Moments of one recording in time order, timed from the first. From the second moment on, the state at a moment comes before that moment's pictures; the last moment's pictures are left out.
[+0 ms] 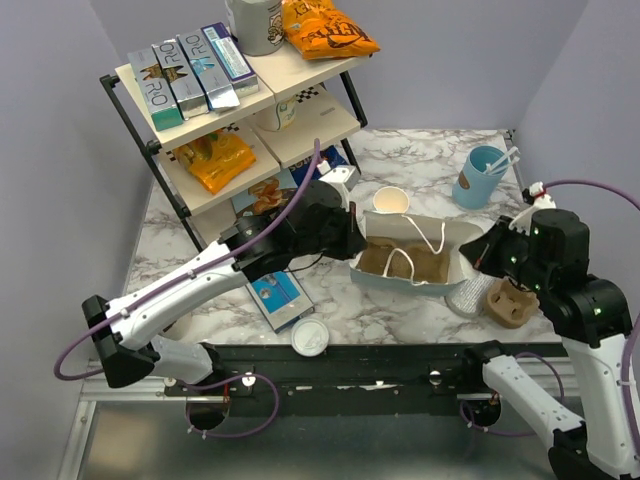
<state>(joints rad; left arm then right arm) -1.02 1.36 1.45 -0.66 -0.04 -0.68 0.26 0.75 1.25 -1.06 -0.04 0.52</state>
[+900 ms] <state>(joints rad) -0.95 1.49 1.46 -0.62 0.03 -0.66 0.26 0.75 1.33 -1.14 0.14 0.39</state>
